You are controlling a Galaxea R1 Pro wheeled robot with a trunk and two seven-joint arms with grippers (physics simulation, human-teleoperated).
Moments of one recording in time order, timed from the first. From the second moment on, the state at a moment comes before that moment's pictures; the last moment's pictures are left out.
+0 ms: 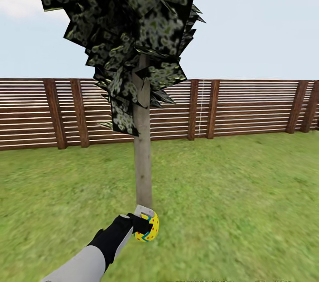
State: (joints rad) left arm -0.65 -0.15 -0.25 -0.44 -0.06 0.36 -0.10; right arm 0.04 -0.08 -0.58 -0.97 -0.23 0.37 0.47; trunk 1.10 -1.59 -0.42
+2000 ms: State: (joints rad) left arm -0.65 -0.15 -0.26 -0.44 -0.01 0.37 -0.13; right arm 0.04 -0.08 -0.57 -0.97 -0.23 0.37 0.46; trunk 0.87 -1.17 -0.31
